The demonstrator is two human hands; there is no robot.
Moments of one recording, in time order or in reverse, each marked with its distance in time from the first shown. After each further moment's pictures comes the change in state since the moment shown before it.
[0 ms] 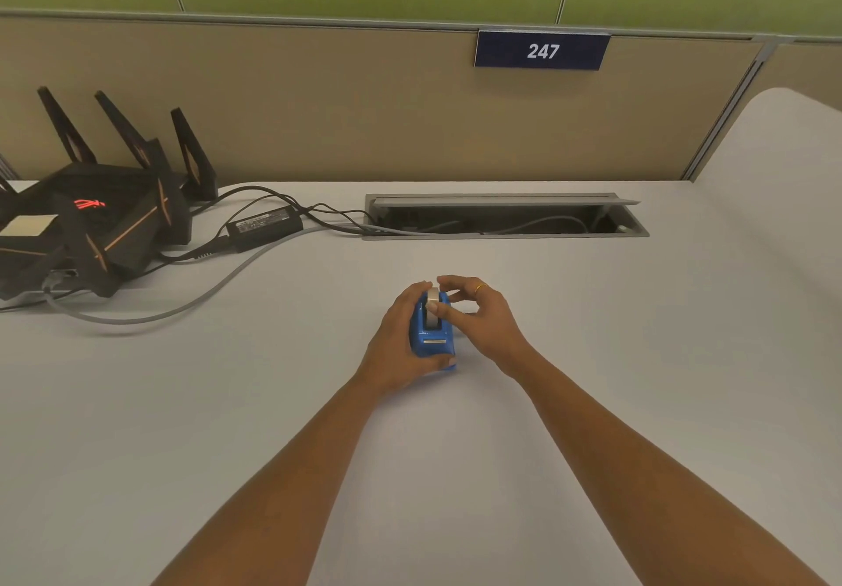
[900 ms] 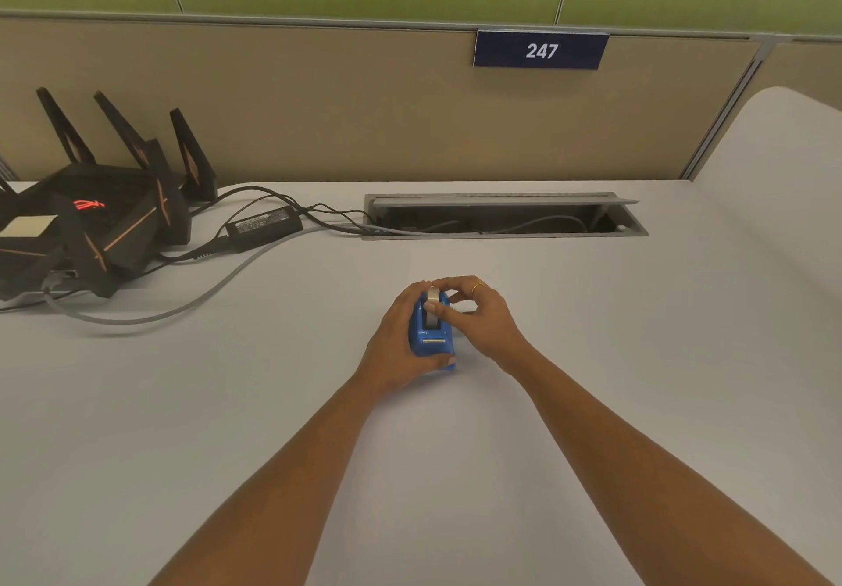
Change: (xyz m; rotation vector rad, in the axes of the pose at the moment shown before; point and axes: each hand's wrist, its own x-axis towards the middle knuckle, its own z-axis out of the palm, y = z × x) left_hand 0.000 0.000 0.000 -0.001 -0.003 -0.024; right_hand 0.001 -0.002 0.001 -0.042 -0.010 0.009
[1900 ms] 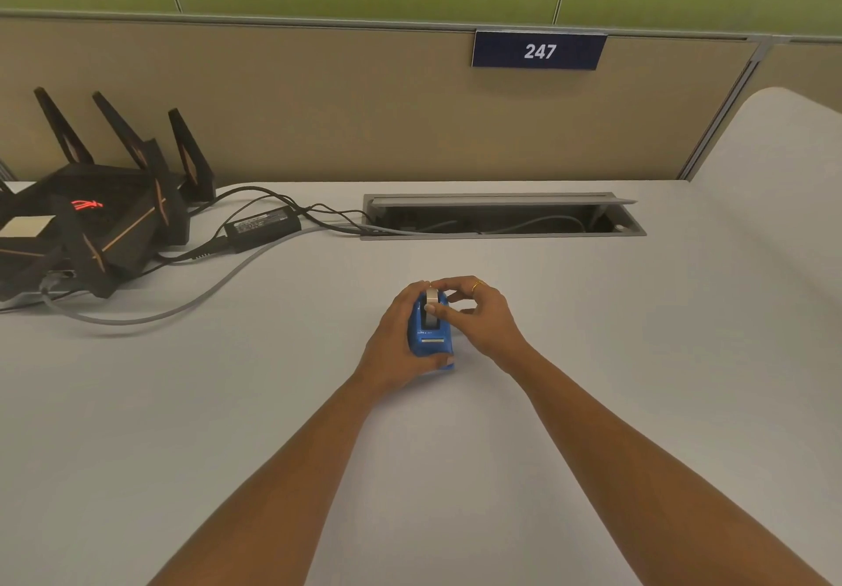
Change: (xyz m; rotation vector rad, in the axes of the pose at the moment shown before) left_hand -0.001 0.001 0.000 0.004 -0.005 0.001; right_hand 0.001 0.003 0.000 0.017 0.013 -0.018
